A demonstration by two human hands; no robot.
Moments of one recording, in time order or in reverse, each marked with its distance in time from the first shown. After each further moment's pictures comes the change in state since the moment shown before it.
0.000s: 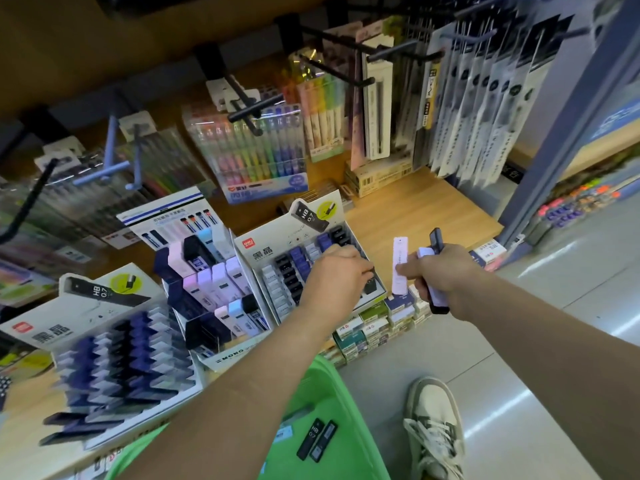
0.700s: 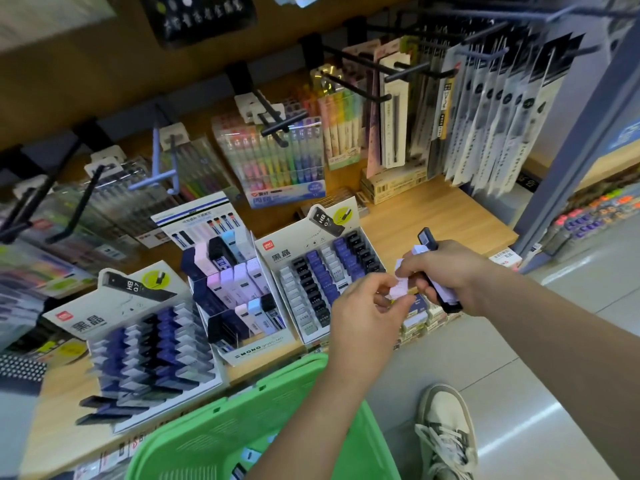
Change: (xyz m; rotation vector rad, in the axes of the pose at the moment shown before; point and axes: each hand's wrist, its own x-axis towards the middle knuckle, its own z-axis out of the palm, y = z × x) left_hand -0.054 0.058 -0.013 -0.581 0.216 -0.392; right_hand -0.018 -0.020 0.002 -0.212 -0.221 -0.042
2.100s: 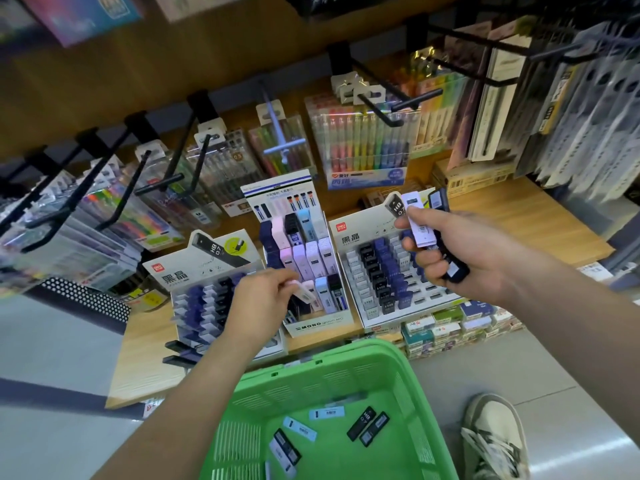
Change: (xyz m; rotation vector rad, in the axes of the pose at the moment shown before) left_hand 0.003 -0.103 -0.193 0.674 0.117 0.027; right_hand -0.032 -0.049 0.080 0.347 -0.283 -0.085
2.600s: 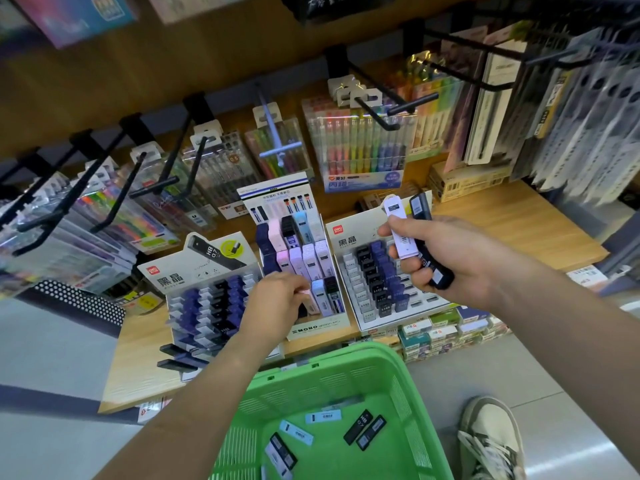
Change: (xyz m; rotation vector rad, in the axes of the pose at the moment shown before) left_hand 0.010 -0.003 0.032 0.059 -0.060 0.087; right_hand -0.001 0.001 0.007 -0.056 -0.047 0.001
